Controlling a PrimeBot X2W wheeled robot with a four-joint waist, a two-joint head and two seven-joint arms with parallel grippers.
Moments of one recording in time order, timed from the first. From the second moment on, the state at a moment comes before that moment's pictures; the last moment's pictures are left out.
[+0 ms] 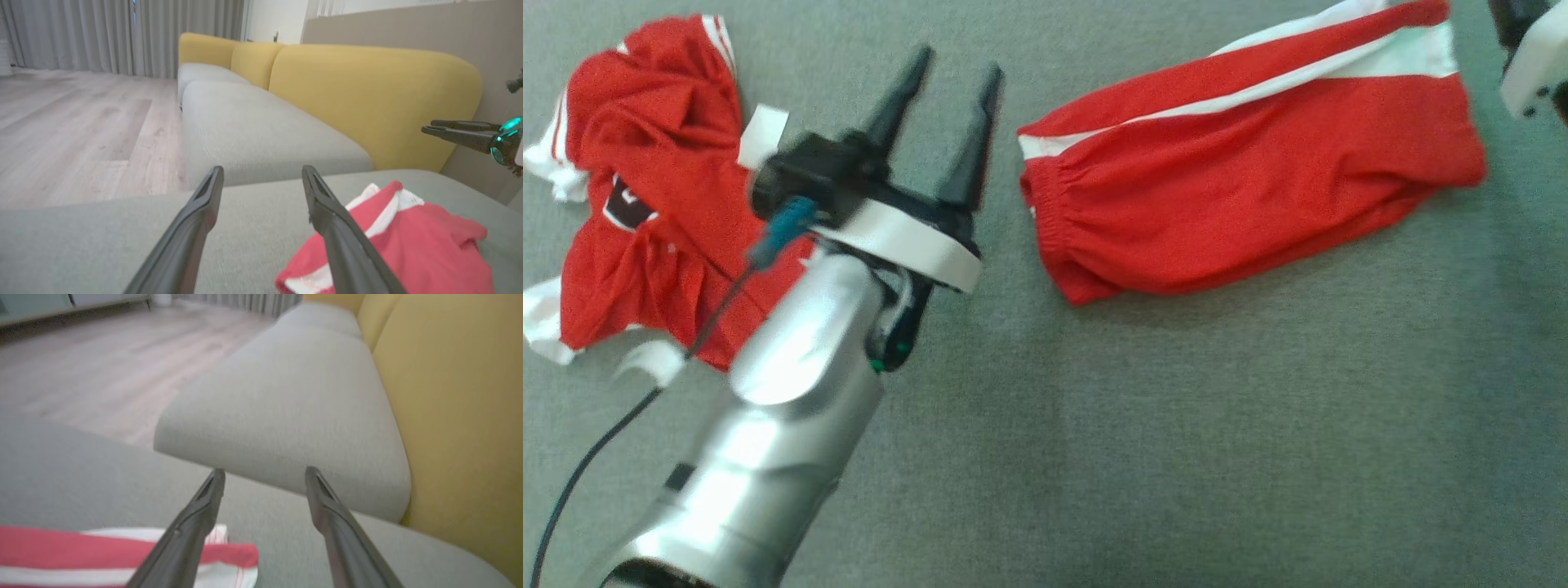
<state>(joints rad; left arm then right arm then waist) -0.78 0.13 -0.63 0.57 -0.56 -0.06 -0.25 -1.18 -0.56 0.90 0.97 0.74 0.13 -0.07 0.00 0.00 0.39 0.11</state>
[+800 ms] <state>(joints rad) -0.22 0.08 -0.27 0.29 -0.36 -0.10 -0.26 -0.46 -0.16 0.18 0.68 0.38 0.13 -0.25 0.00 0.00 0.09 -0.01</state>
